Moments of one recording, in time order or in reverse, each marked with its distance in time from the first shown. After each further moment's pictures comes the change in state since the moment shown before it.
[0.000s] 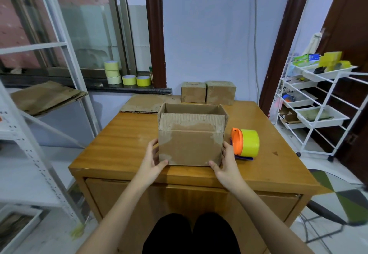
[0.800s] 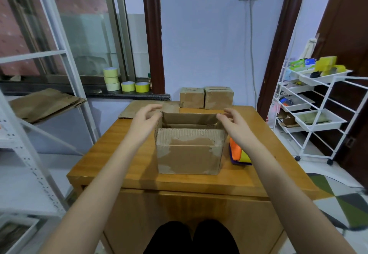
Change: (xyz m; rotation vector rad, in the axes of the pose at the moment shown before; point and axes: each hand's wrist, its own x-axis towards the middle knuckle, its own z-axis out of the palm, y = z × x) left_hand 0.057 0.113 -0.024 0.333 0.197 0.213; right_hand 0.060 -0.113 -0.056 -0.013 0.072 0.069
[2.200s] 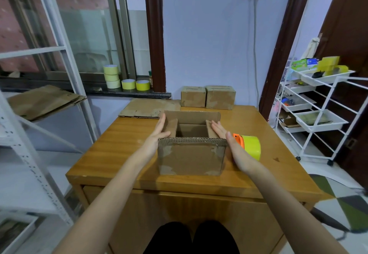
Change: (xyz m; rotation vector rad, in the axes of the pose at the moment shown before) left_hand -0.028 -0.011 0.028 -0.342 -0.292 -0.188; right_hand -0.013 0.062 0.012 -0.057 -0.372 -0.190
